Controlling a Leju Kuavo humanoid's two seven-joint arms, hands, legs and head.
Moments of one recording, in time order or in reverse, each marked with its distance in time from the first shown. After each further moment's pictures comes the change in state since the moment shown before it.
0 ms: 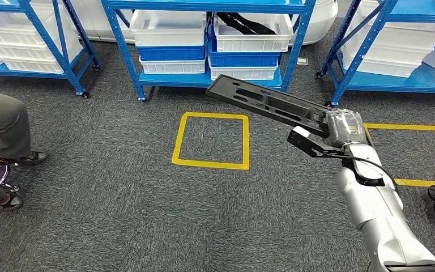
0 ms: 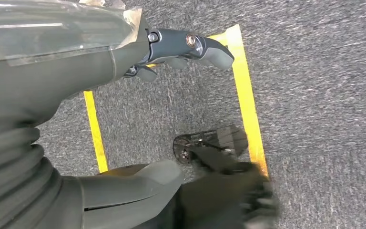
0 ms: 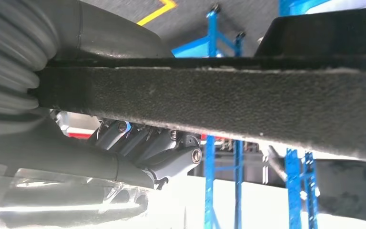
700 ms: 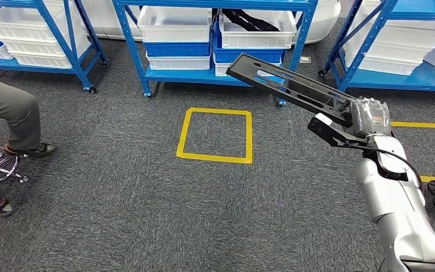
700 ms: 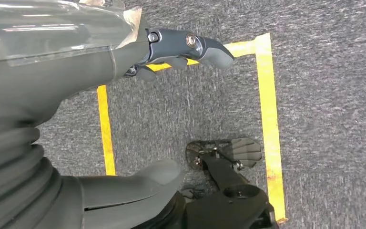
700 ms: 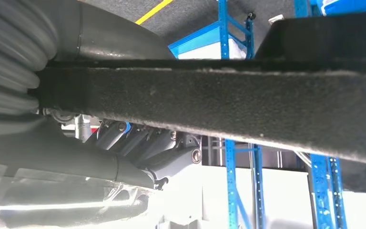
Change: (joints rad) left arm 0.016 0.007 0.053 0.000 0.036 0.012 -0.046; right arm -0.055 -0.038 -0.065 0.011 -0.022 -0.001 -0.040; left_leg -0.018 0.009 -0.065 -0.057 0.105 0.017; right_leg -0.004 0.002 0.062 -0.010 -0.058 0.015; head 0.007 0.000
